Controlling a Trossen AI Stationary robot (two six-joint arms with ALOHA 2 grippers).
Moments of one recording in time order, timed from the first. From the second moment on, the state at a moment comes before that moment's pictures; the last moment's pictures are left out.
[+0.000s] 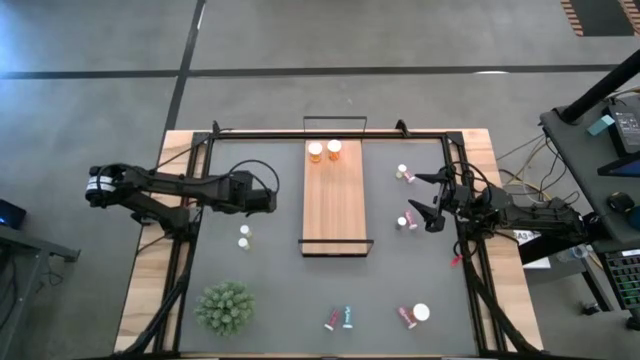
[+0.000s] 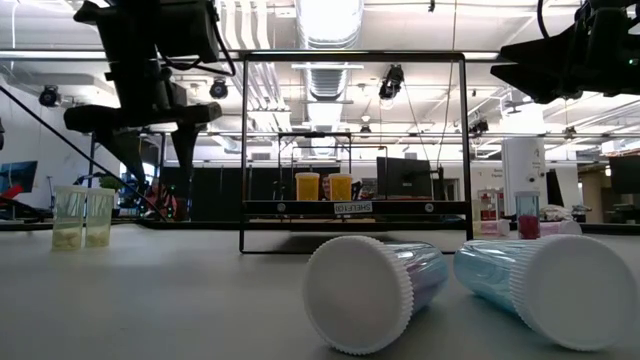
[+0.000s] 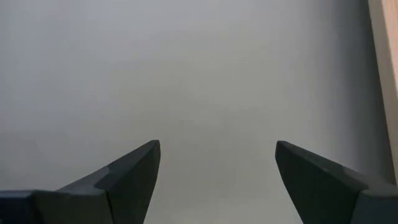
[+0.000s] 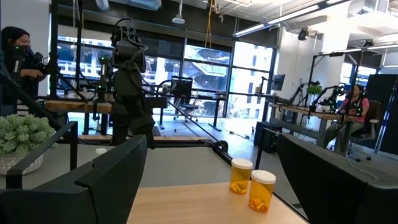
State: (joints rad) left arm 0.05 1.29 0.85 -0.93 -0.45 -1.46; right arm -0.07 0.05 0.01 0.26 0.19 -0.18
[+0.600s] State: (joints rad) left arm 0.05 1.29 0.82 -0.95 -0.20 -1.49; right arm -0.07 0.05 0.01 0.26 0.19 -0.18
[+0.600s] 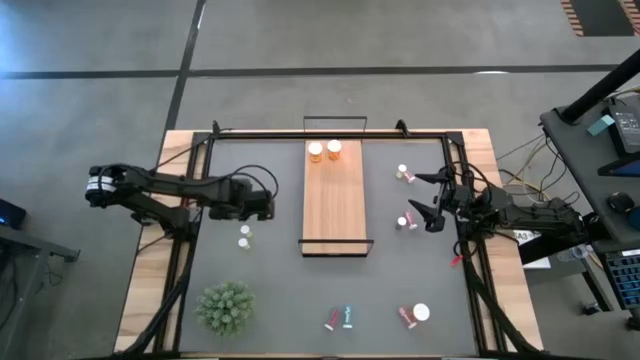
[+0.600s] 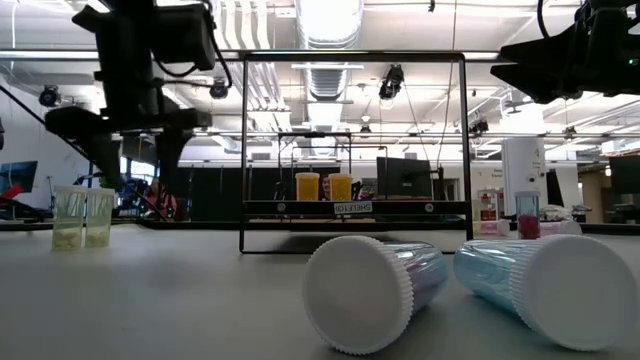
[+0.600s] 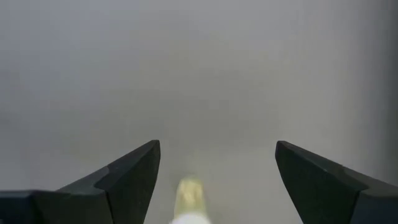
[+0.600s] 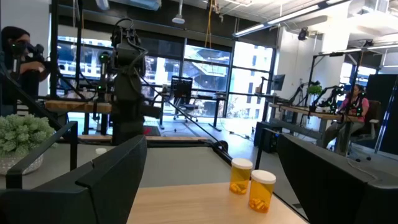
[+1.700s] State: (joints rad) left arm 0.04 1.35 0.78 -0.97 0.04 -1.66; right arm -0.07 0.05 0.01 0.26 0.19 -0.18
